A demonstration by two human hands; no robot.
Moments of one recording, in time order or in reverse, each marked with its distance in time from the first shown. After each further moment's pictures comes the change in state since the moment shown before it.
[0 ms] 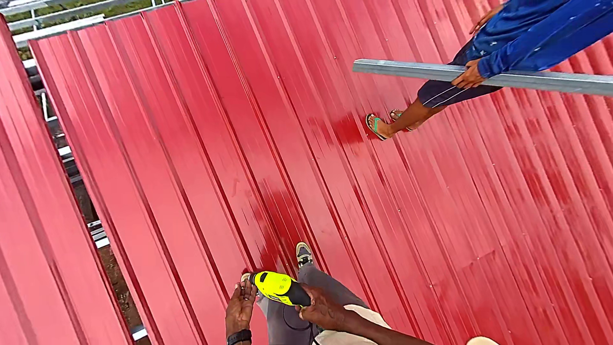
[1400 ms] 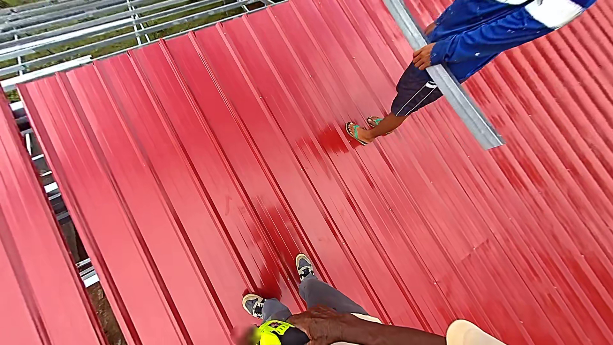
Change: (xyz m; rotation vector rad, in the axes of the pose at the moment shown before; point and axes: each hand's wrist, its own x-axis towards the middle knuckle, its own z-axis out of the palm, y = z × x) left_hand -0.008 -0.015 -0.073 0.353 0.042 -0.262; right_hand -0.009 -0.012 0.010 -0.617 -0.375 -0.260
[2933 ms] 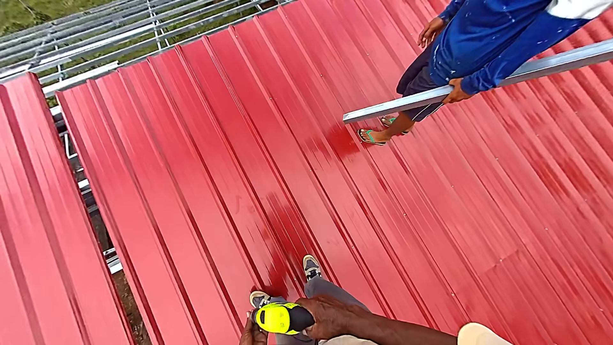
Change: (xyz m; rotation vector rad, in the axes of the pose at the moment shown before) left_hand -0.024 -0.010 0.030 -0.251 -0.270 0.189; right_hand -0.022 0.011 -0.041 0.159 0.097 0.066
